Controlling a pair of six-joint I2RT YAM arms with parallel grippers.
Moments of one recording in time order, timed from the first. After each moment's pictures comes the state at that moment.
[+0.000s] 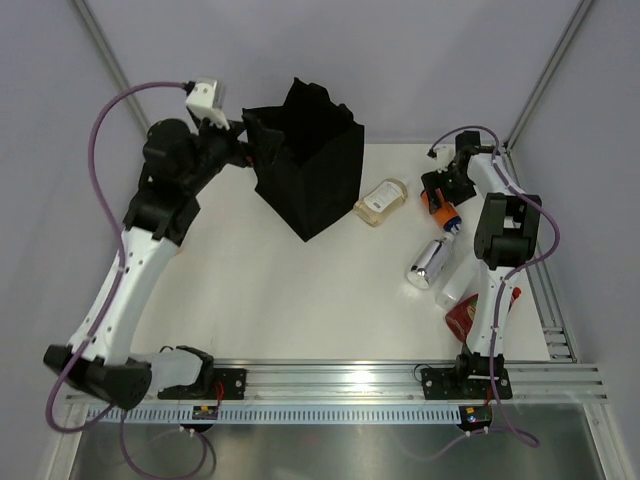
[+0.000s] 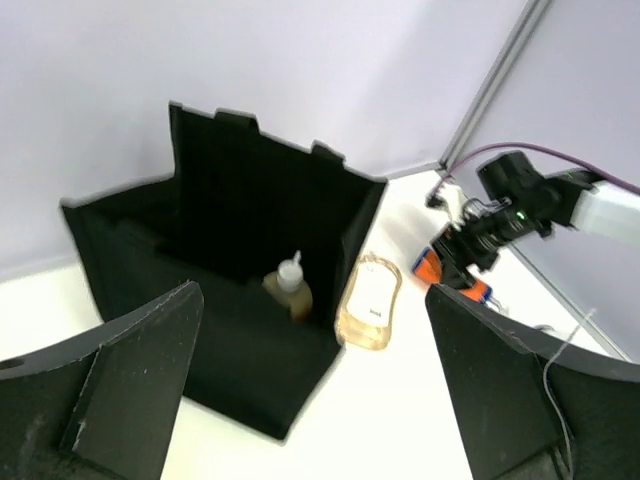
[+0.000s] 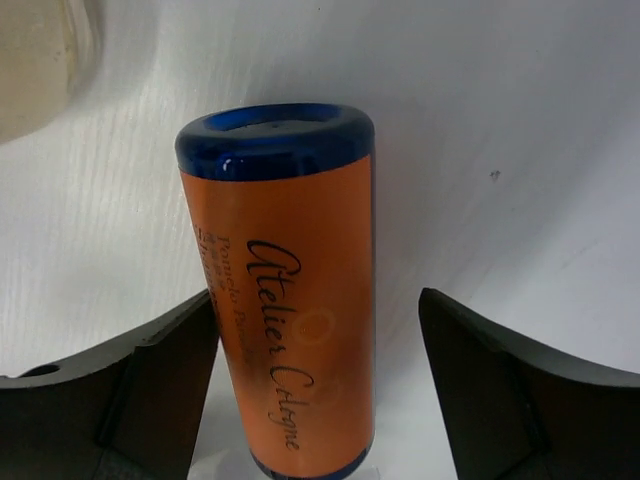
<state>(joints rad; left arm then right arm) -0.35 1.29 1.54 -0.27 0.20 -0.21 -0.06 2.27 1.90 -0.84 -0.17 -0.41</state>
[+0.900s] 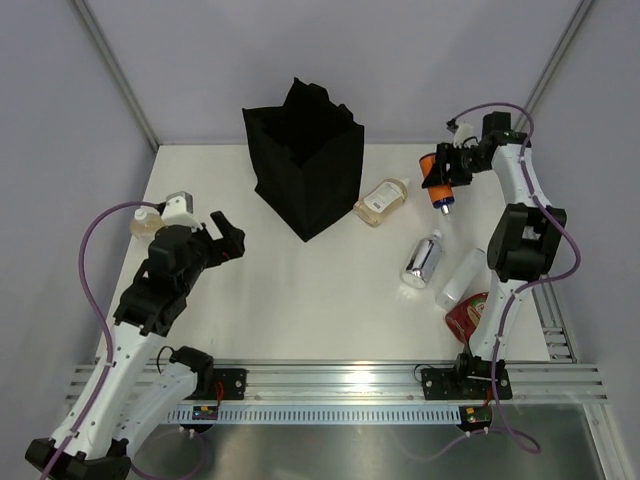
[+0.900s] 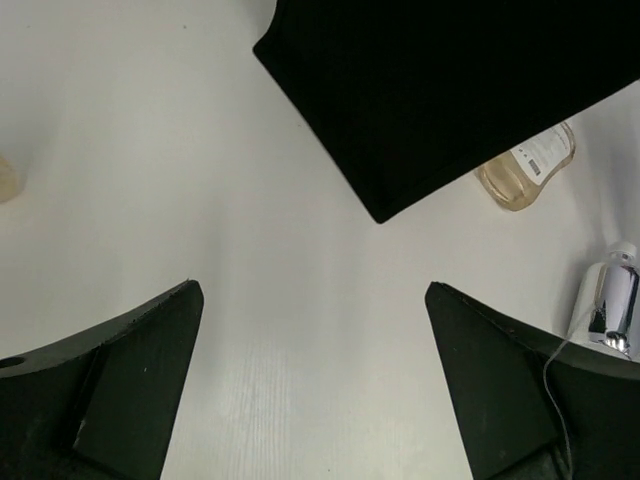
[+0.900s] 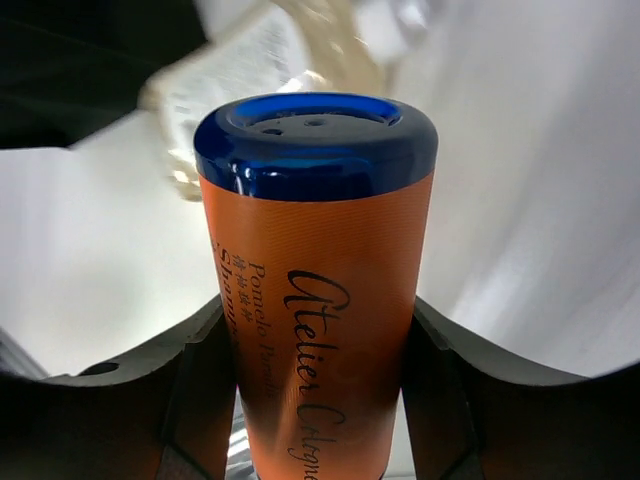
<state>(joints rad) -0.35 0.69 0.84 -0.55 -0.20 -0.49 -0.13 2.14 1.92 -0.93 -0.64 -0.25</state>
